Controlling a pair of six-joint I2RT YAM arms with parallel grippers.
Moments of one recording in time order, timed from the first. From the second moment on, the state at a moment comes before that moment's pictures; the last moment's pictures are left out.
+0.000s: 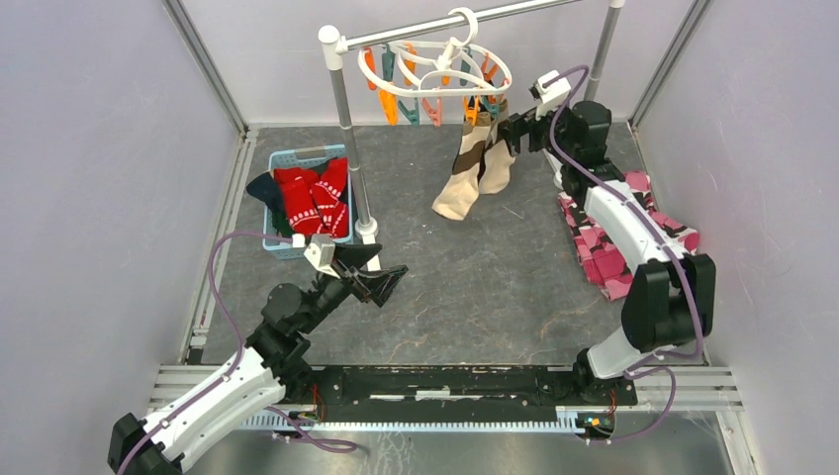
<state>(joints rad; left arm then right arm) -0.72 0.49 0.22 0.46 0.08 -0.40 0.17 1.59 1.29 0.18 -0.31 -0.19</state>
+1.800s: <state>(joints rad) 0.03 1.23 0.70 0.14 -0.09 -0.63 0.05 1.02 0.78 -0.41 -1.08 -0.69</state>
